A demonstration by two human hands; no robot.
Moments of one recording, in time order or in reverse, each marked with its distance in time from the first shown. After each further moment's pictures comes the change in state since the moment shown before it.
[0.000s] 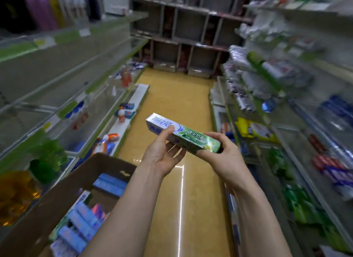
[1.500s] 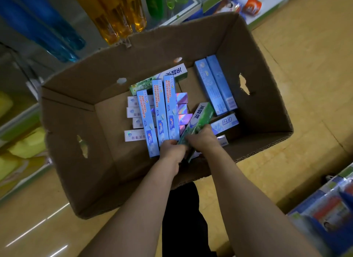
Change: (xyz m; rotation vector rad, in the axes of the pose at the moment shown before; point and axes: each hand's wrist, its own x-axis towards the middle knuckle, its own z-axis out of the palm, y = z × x) left_hand 0.113 -0.127 -0.350 0.097 1.076 -0.337; right_hand 0.089 0.330 0.344 -0.898 -0.945 0.612
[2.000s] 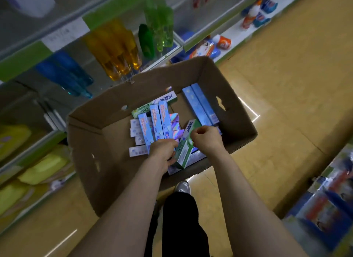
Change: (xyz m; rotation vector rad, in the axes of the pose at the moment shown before) left_hand -0.082 0.047 -0.034 -0.113 -0.061 0.063; right_hand -0.086 -0.009 -0.048 0.162 0.254 -0.324
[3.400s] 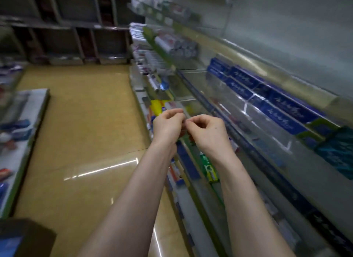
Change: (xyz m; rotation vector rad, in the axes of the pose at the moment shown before) left_hand -0.488 -0.247 0.308 0.549 -1.185 0.695; right_hand -0.467 0.251 -0.353 0.580 1.310 -0.037
